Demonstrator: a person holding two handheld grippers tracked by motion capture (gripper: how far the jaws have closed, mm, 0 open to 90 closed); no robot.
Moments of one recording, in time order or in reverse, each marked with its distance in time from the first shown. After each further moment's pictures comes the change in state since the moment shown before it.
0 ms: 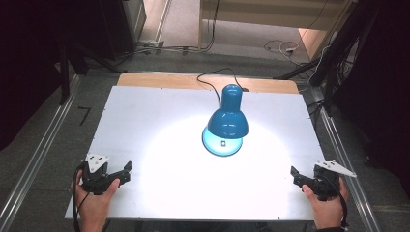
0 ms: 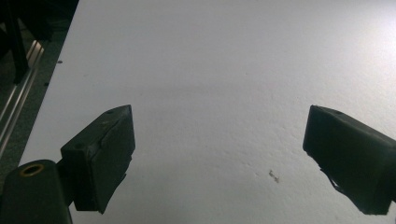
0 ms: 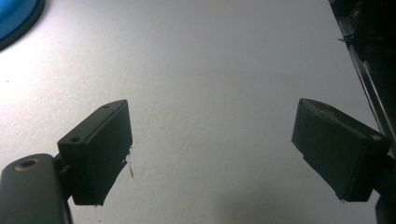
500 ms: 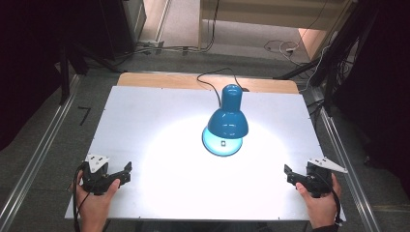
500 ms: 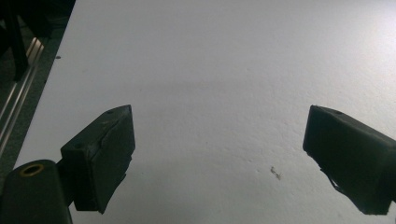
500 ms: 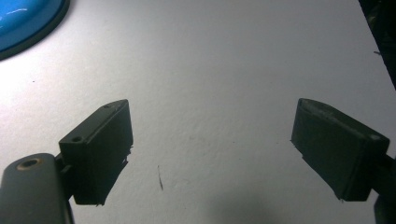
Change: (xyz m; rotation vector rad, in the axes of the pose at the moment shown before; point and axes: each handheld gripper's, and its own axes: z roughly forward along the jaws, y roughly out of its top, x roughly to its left) left arm 0.000 -0.001 0.001 0.010 0.001 0.004; right arm 0.016 0.006 0.006 0.009 0.032 -0.038
